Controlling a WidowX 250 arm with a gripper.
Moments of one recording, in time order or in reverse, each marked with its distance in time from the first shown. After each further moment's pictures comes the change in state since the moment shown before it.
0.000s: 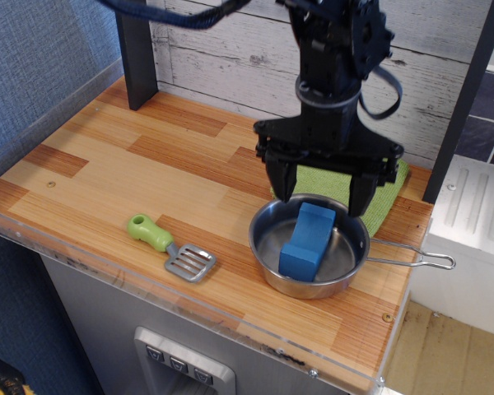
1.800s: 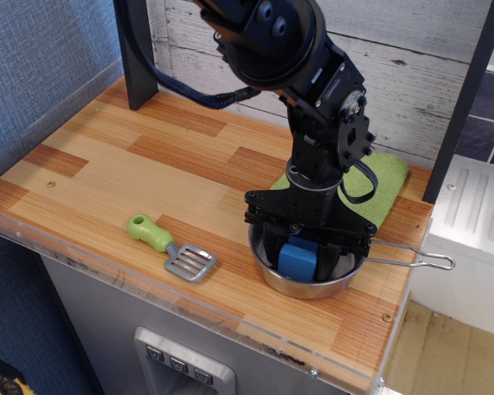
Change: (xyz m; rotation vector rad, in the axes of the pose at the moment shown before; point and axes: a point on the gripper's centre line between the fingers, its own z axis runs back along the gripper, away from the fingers) arm -0.029 0.010 -0.061 0.075 0.114 -0.010
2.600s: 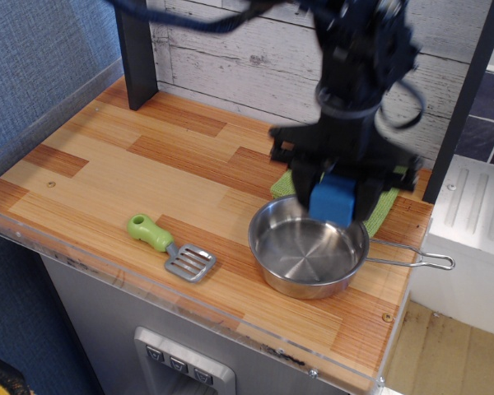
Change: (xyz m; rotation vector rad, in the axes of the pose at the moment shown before) arm 0.020 -0.021 0.077 -0.059 -0.129 -0.006
